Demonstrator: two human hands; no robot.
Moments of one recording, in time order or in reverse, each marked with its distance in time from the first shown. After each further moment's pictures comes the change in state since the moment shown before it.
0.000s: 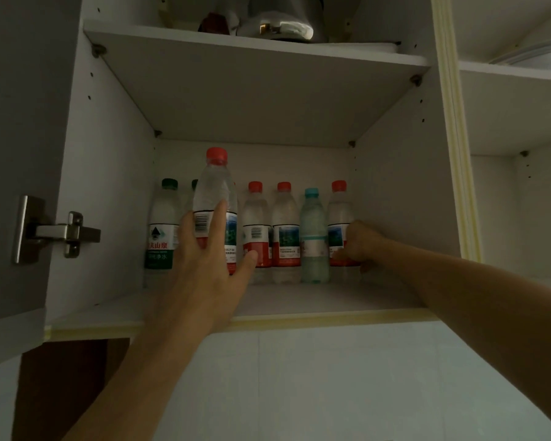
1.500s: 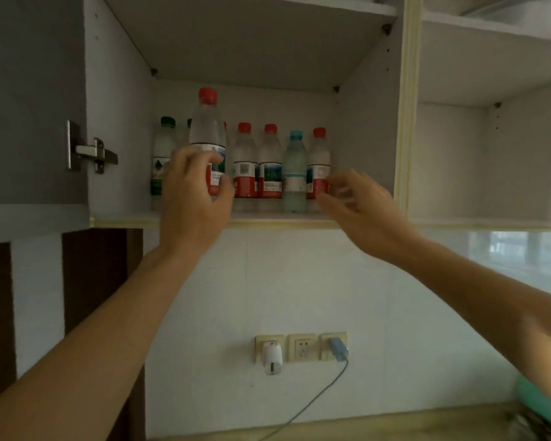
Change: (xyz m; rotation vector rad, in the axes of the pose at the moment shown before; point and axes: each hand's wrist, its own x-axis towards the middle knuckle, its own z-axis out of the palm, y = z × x) left_hand -0.059 0.033 -0.024 -0.186 0.354 0.207; right_hand -0.220 0.031 -0.021 0.235 0.297 -0.504
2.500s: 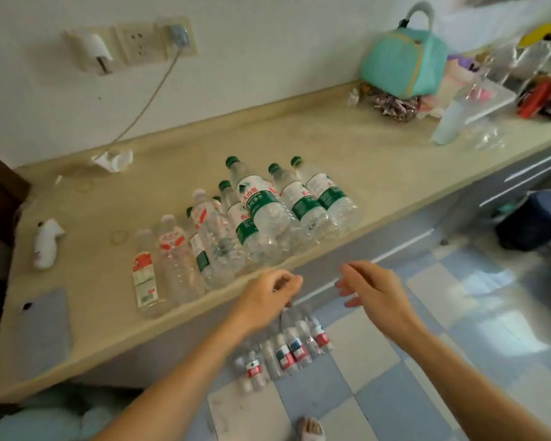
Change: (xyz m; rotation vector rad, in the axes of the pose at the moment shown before) left_hand -0.599 0.264 -0.013 -0.573 -1.554 -0.938; right_hand -0.667 0.083 -0.106 0.321 -0.264 1.268
